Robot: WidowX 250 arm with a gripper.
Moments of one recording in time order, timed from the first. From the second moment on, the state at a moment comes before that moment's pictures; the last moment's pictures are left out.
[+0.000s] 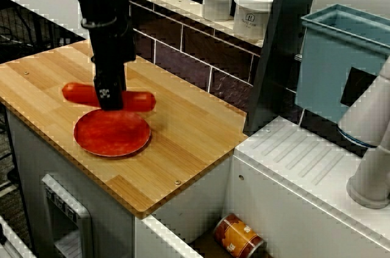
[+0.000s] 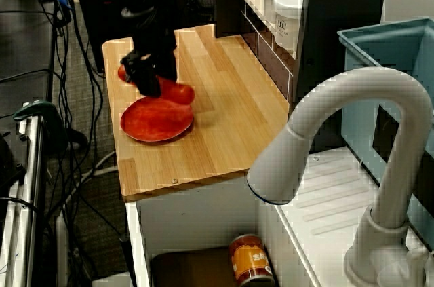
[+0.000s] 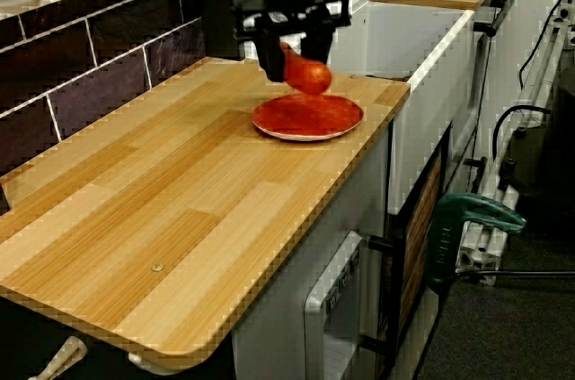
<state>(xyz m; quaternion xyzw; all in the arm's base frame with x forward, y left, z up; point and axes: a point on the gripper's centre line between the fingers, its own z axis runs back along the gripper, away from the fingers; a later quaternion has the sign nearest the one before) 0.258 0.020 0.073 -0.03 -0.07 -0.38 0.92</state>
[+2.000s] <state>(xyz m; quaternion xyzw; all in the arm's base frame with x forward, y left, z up) 0.320 0.044 0.066 -0.02 -0.06 -0.52 0.85</state>
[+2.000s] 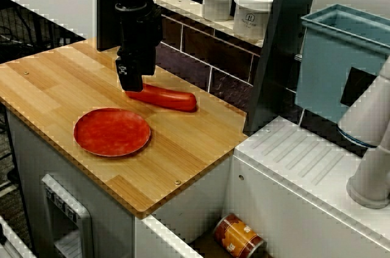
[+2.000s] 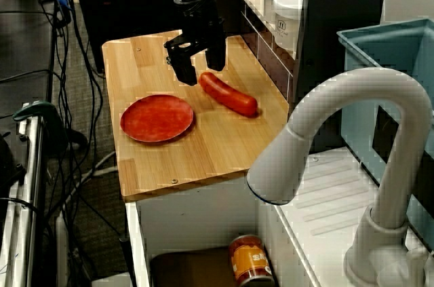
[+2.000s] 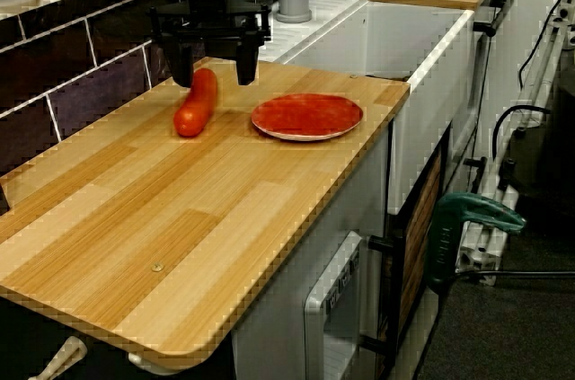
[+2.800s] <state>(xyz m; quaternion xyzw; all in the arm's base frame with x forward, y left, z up) 0.313 0.034 0.059 0.01 -0.14 -0.49 0.86</state>
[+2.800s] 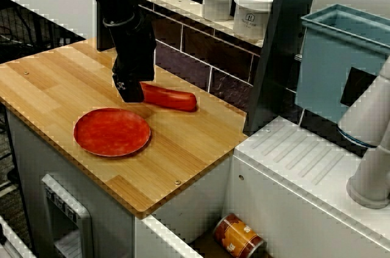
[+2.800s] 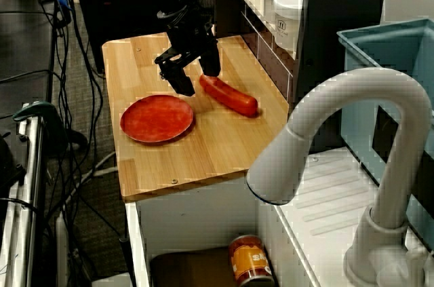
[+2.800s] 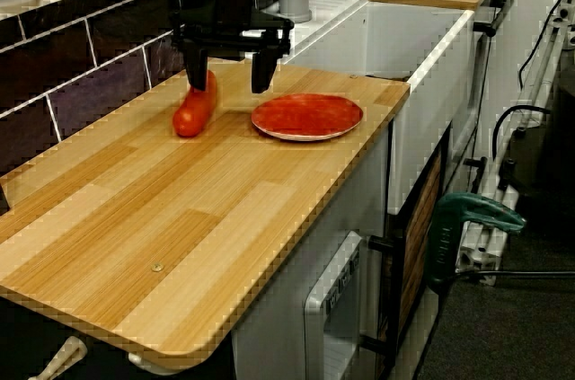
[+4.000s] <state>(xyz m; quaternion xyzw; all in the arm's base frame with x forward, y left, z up) 0.334 0.030 0.044 0.03 -0.15 -0.52 0.84</state>
